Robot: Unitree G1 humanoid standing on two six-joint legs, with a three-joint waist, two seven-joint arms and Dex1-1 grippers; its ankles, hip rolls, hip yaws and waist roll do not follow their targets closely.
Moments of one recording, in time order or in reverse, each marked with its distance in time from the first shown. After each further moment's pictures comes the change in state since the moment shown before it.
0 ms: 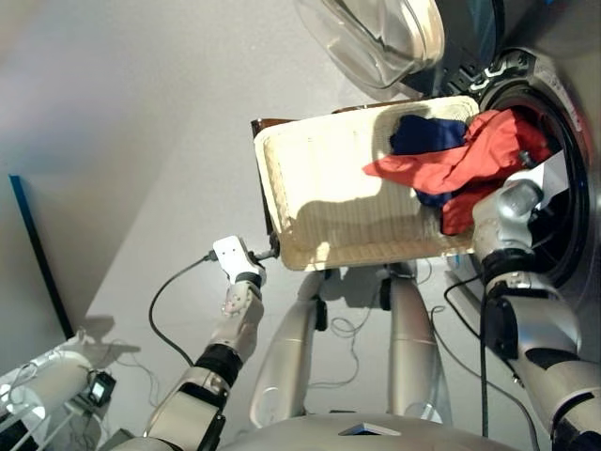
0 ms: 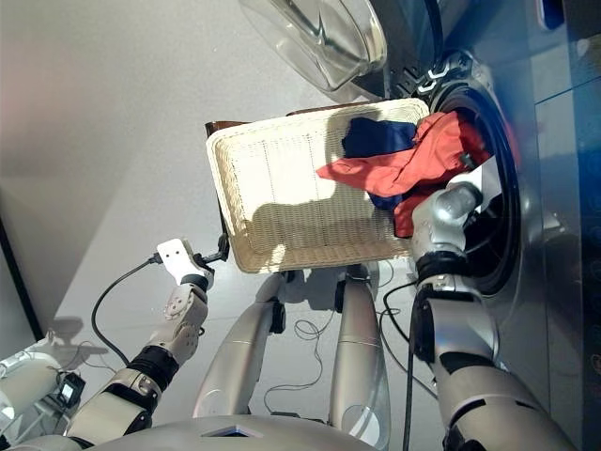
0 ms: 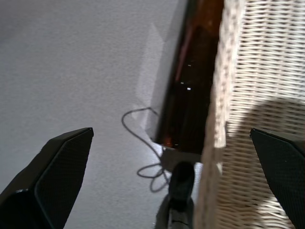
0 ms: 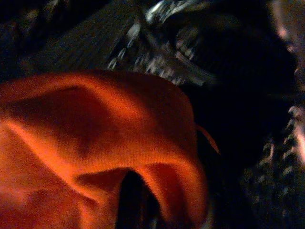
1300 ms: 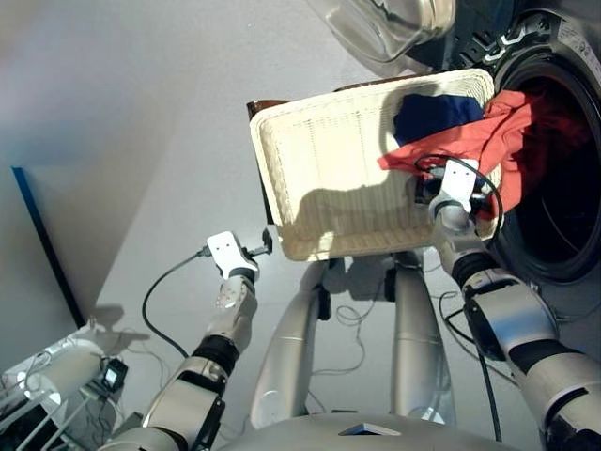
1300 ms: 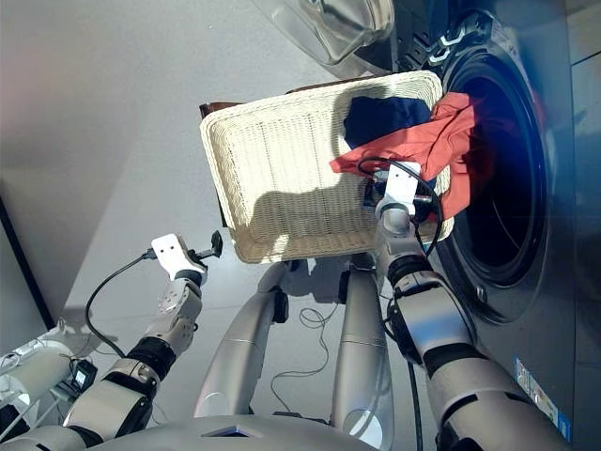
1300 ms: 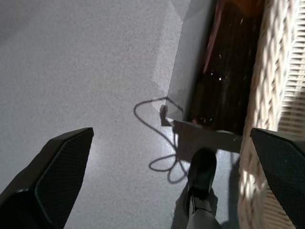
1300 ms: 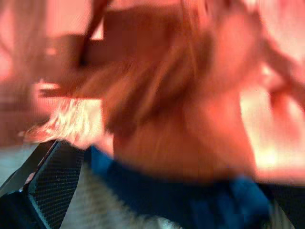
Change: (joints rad) left arm -0.056 0.009 0.039 0.080 0.015 0.018 -0.040; right arm -0.114 0.097 0.378 0.392 0.029 0.164 0.558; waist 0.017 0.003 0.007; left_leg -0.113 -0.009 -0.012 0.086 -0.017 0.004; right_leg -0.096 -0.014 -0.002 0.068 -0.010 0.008
